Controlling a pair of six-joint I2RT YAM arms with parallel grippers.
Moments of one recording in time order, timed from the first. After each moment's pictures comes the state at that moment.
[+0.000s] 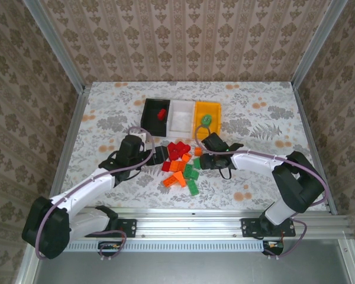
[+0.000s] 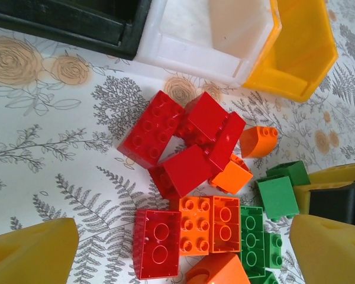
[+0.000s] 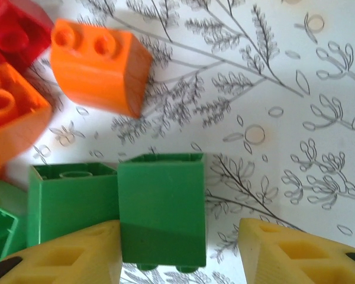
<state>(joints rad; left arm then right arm) -0.59 1.10 0.56 -0.14 0.15 -0.62 0.63 1.57 0.84 -0.41 0.10 0.50</state>
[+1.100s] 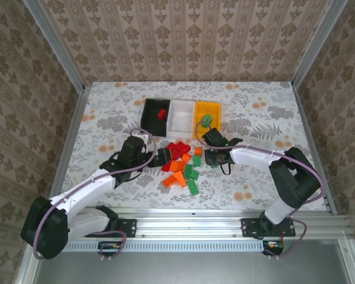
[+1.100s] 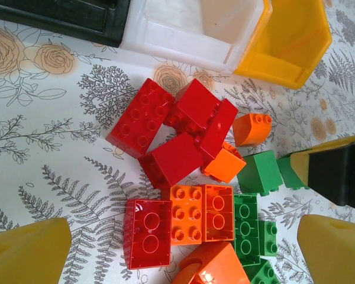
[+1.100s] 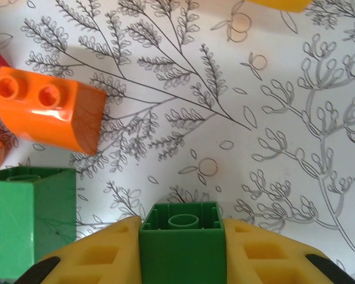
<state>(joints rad) -0.62 1.09 0.56 -0.16 0.15 -0.62 0.59 1.61 0.90 -0.46 0.16 0.47</state>
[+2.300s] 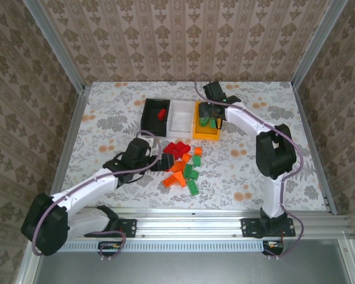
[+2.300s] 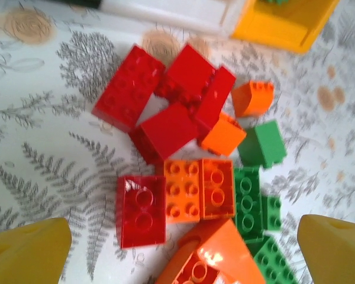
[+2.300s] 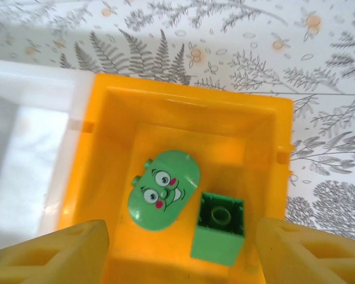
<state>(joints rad) -0.70 1.11 0.59 -0.24 0.13 -0.58 0.39 1.96 1.62 -0.56 0.20 0.32</state>
